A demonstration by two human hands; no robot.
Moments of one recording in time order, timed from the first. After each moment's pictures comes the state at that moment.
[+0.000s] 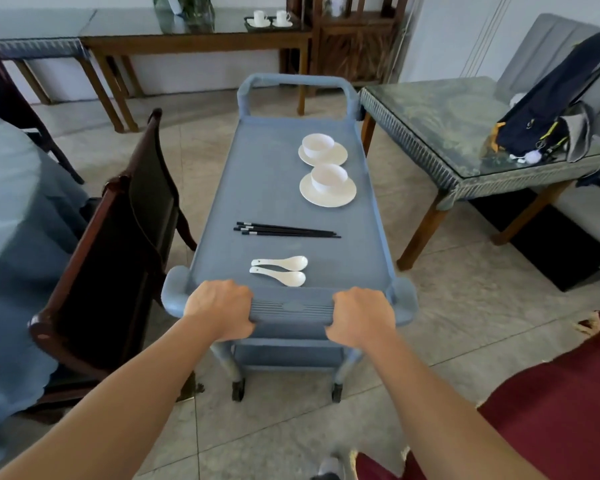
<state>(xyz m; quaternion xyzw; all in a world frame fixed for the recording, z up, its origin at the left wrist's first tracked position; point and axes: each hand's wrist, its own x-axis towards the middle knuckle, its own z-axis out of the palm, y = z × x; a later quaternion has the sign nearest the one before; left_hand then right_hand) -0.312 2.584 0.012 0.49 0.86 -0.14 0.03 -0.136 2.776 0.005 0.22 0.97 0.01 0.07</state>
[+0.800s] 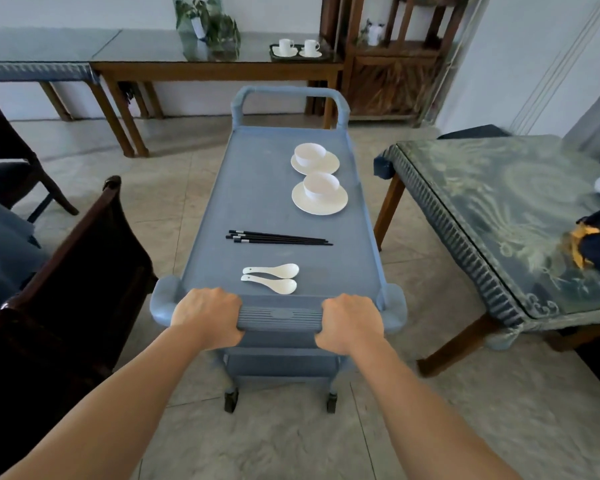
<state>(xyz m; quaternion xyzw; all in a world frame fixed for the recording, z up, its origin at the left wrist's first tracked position) -0.626 2.905 0.016 0.42 0.90 -0.14 0.03 -0.478 3.120 0.015 0.15 0.99 -0.01 0.07</state>
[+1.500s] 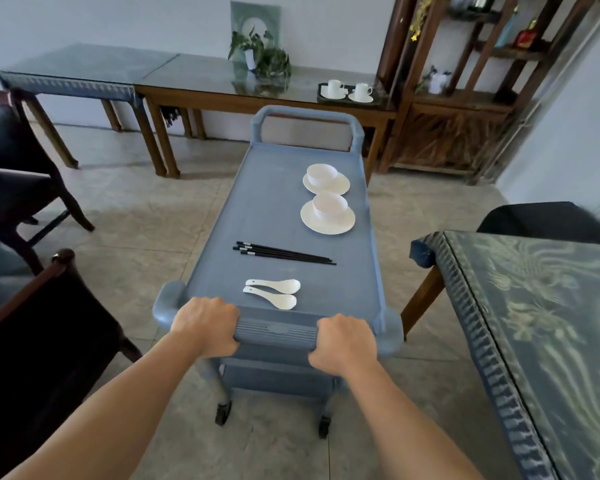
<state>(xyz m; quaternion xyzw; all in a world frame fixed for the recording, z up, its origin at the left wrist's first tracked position) -0.897 3.130 0.020 0.34 0.93 -0.12 0.05 -0.782 3.362 0.014 0.08 0.99 -0.02 0.09</state>
